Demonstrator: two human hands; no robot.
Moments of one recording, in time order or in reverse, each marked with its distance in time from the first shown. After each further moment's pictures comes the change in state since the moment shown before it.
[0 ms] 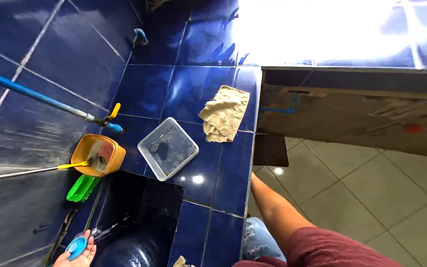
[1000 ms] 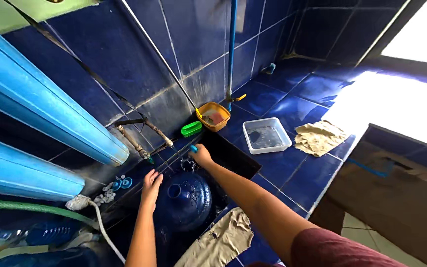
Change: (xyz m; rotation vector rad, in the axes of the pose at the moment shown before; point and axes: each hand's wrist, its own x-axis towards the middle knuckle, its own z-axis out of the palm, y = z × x) left_hand -0.092 -0.035 -0.155 0.311 -0.051 0.488; right_hand -0.132 -0.135 0.526 -0.880 -0.714 -0.281
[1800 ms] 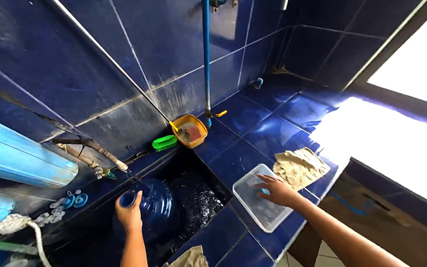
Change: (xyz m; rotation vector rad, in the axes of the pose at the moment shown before) left_hand 0.020 -0.031 0.129 -0.074 0.553 0.064; right_hand -0.133 0.204 -0.325 -0.651 -0.225 0.010
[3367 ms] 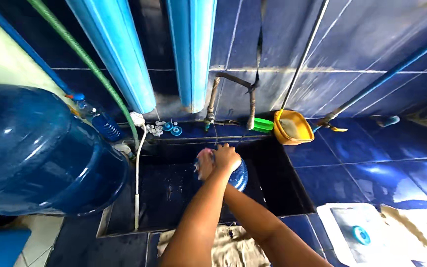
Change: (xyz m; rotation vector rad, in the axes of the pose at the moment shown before) left_hand 0.038 0.059 -0.040 0.874 -0.652 0.048; right_hand 0.155 -0.509 0.228 -0.338 -0.017 -0.395
